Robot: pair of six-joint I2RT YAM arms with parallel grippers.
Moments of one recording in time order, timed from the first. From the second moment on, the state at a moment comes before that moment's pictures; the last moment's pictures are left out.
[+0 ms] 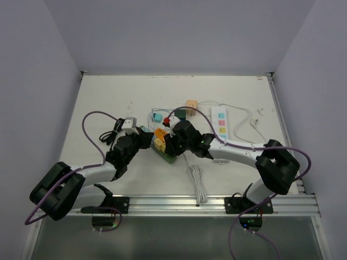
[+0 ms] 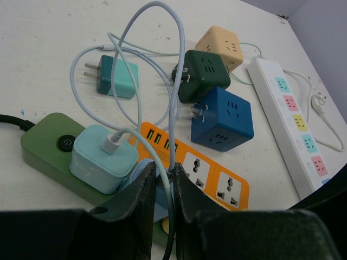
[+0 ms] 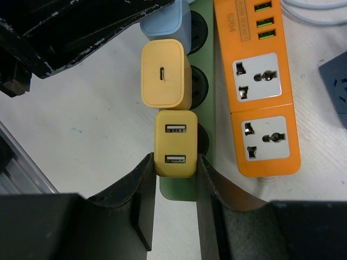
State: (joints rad) left arm -0.56 1.25 0.23 0.77 -0.15 -0.55; right arm 0.91 1.57 0.94 -0.09 -0.07 0.32
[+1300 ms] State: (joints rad) left arm -0.56 1.25 0.23 0.75 -0.16 -0.55; right arm 1.17 1.63 1.13 -0.22 0.29 0.22
